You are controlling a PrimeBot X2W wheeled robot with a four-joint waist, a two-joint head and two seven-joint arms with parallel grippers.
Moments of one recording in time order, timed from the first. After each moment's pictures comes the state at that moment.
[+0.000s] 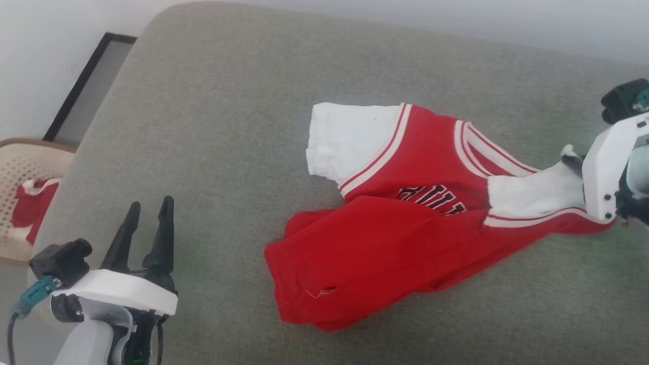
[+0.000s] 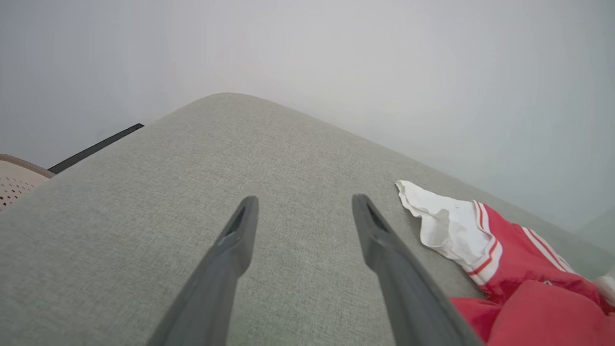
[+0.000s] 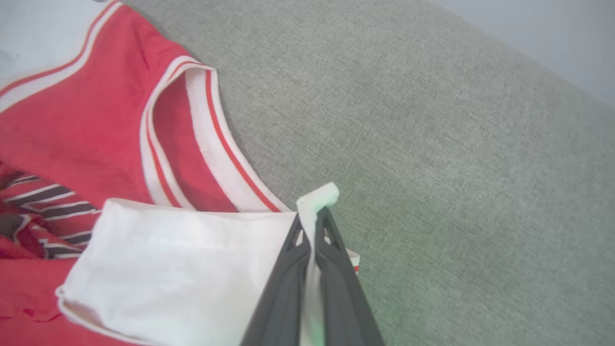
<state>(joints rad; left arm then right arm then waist) -0.21 0.30 -0.10 0.32 -0.73 -0.12 -0.26 -0.74 -0.64 0.51 0.51 0.76 0.13 0.60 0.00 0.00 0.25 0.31</state>
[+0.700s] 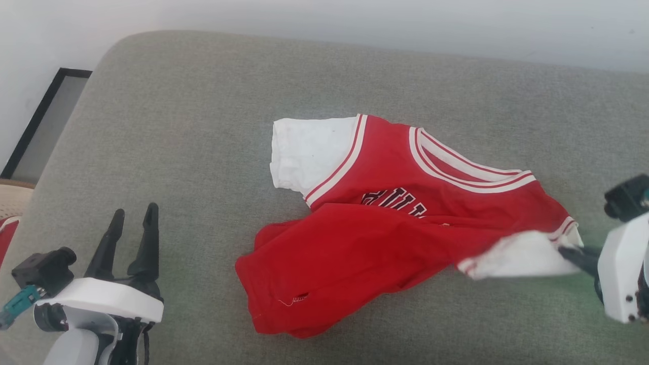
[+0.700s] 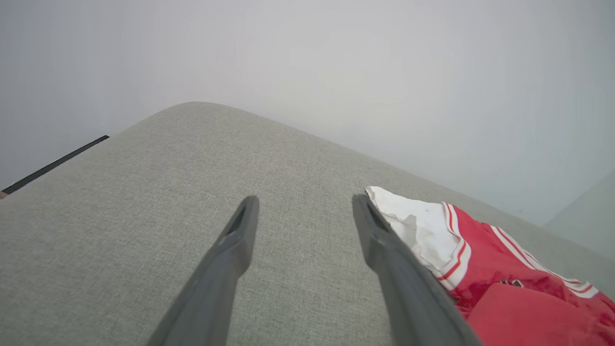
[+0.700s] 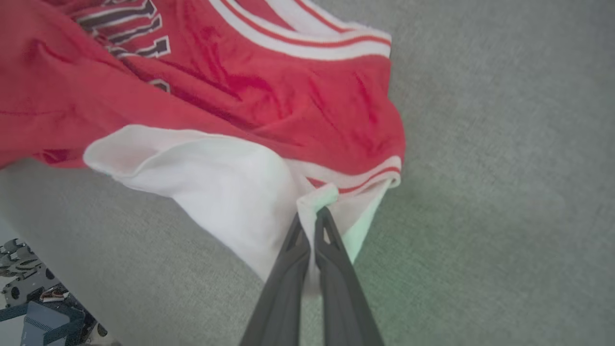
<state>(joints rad) -0.17 0.33 -0.07 0.30 -0.73 -0.12 -0.26 -0.31 -0.82 0.42 0.07 0.91 0.13 0.64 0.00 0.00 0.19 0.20</state>
